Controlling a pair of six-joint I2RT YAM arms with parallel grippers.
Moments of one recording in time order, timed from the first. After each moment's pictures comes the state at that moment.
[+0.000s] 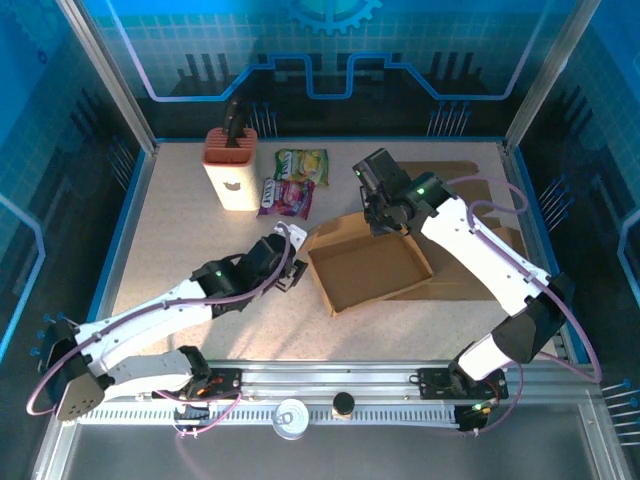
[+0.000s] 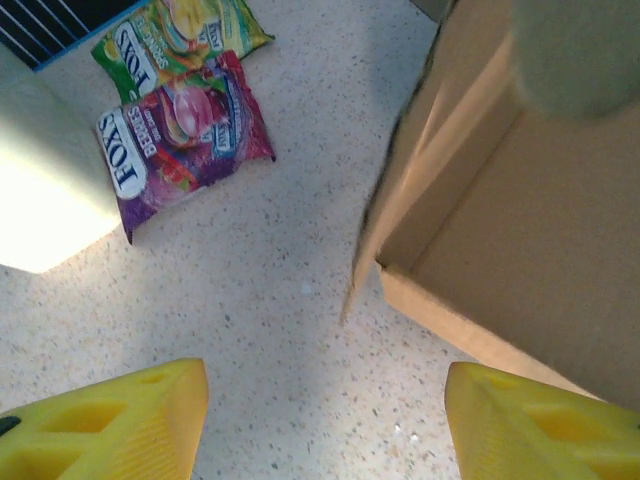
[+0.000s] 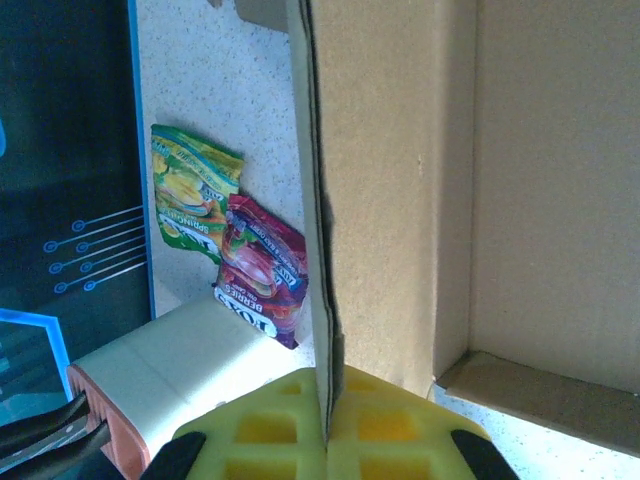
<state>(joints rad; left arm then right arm) -0.86 1.14 0.88 -0.51 -0.45 -0.11 0.67 1.54 1.62 -1.07 0.26 1.96</state>
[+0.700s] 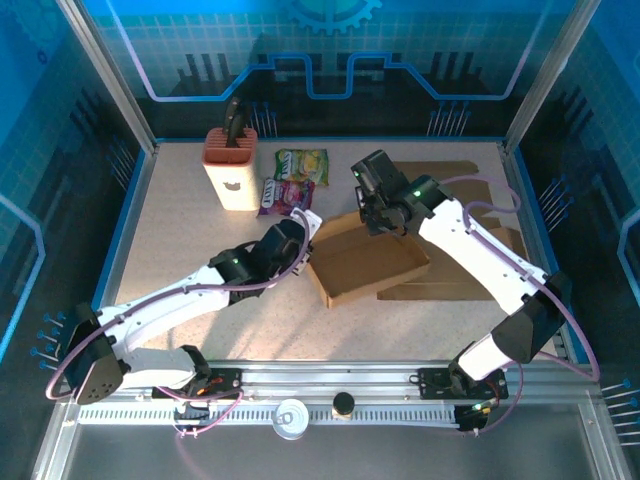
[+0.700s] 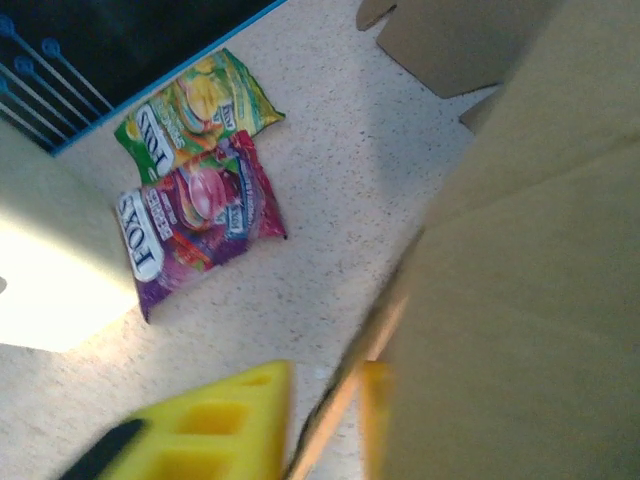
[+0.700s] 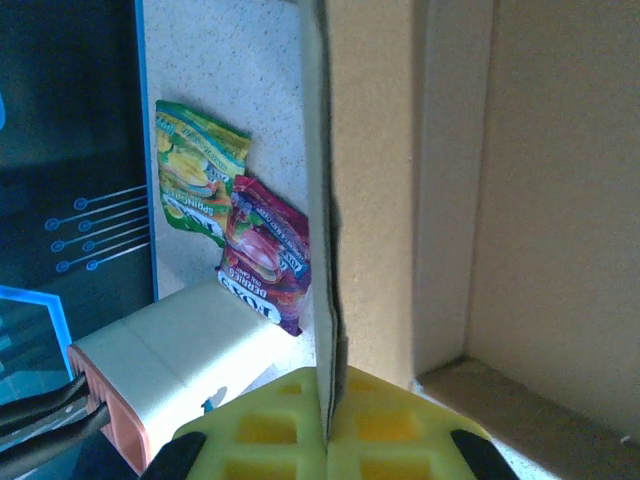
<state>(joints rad) -0.83 1.25 0.95 -0.39 -0.46 -0.03 0.67 1.54 1.57 -0.98 0.23 1.93</state>
